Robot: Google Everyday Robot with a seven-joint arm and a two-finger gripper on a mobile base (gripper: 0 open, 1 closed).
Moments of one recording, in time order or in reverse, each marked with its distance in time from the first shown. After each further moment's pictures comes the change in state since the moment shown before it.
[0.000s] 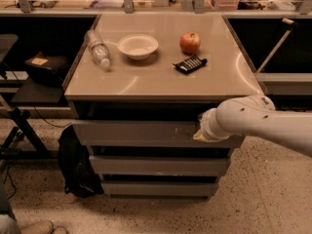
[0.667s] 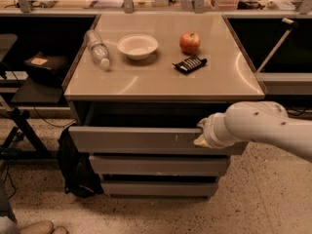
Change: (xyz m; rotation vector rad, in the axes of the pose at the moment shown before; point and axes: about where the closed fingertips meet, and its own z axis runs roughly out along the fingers) arm -0.010 0.018 -0.024 -0.010 -0.059 0.002
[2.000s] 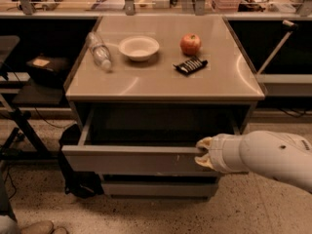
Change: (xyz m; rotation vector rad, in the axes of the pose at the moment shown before) arm -0.004 0.060 -0.048 0.051 -0.063 -0.050
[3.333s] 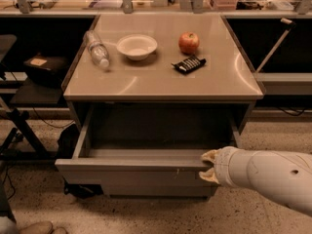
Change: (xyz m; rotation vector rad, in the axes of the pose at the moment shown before) arm 0.008 0.030 -0.021 0.028 0.026 -0.013
